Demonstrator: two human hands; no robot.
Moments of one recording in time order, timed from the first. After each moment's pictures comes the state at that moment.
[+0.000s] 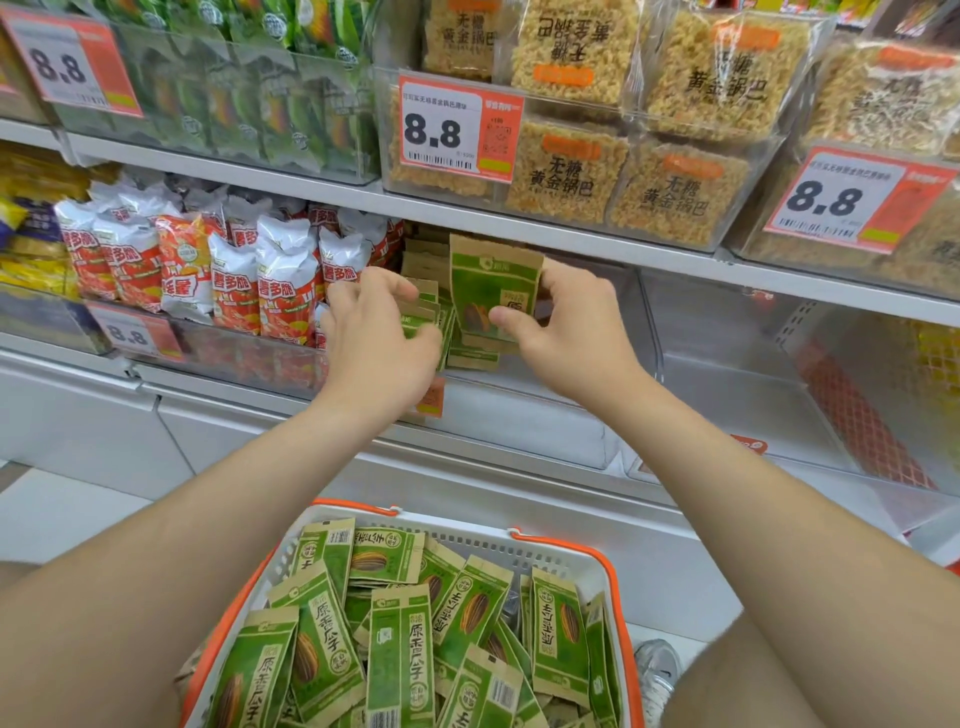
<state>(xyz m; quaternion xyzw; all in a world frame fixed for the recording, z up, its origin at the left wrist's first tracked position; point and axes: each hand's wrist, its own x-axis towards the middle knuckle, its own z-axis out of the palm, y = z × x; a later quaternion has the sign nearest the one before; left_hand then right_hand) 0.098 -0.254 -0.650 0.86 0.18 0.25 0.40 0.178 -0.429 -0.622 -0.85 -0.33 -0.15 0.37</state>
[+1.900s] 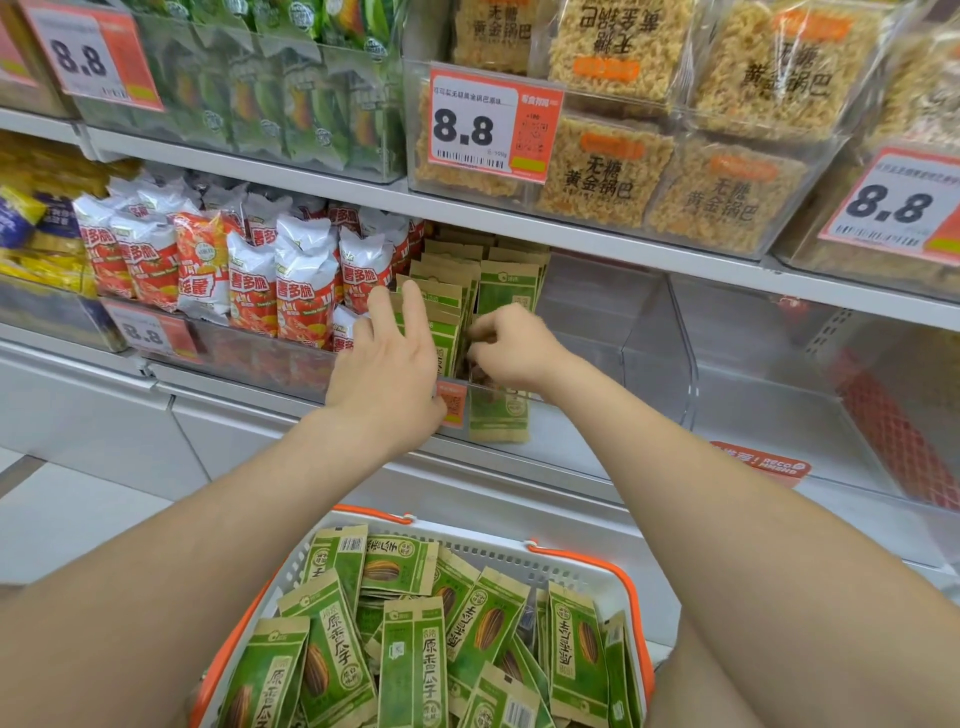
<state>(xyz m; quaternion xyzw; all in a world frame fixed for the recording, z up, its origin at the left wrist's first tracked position) 0.101 -0.234 -0.672 0.98 0.11 0.13 0.06 0.234 -0.356 -0.674 -0.91 -0.24 0.10 0.32</state>
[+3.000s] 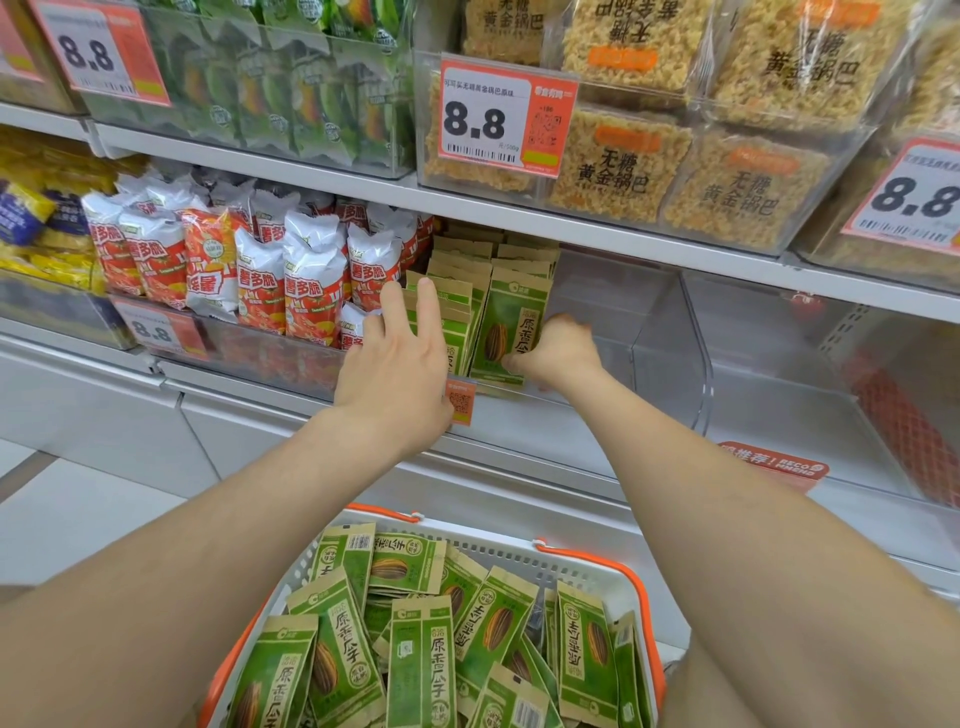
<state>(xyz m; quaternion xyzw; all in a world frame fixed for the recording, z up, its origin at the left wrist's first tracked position) 0.100 -0.234 -0.673 0.98 0.11 0.13 0.04 0.280 -0.375 -0.707 -0.96 -0.13 0.04 0.23</state>
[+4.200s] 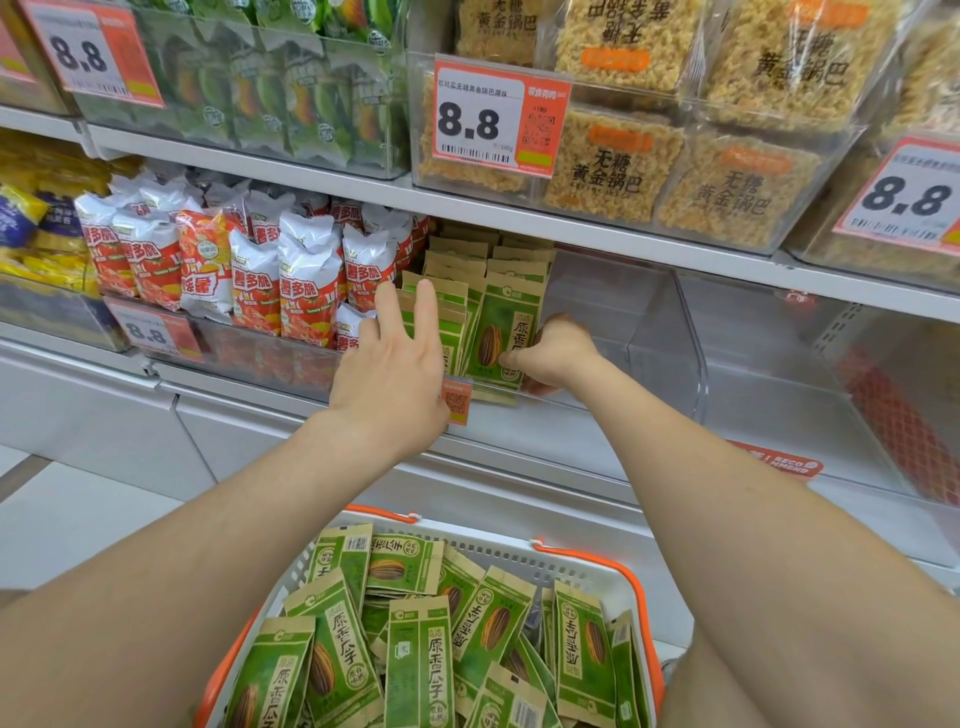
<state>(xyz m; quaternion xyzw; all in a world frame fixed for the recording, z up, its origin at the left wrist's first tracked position) 0.098 -0.235 -0.673 0.99 0.10 0.13 0.04 0.261 -0.384 -0.684 -0.93 -0.13 0.12 0.32</state>
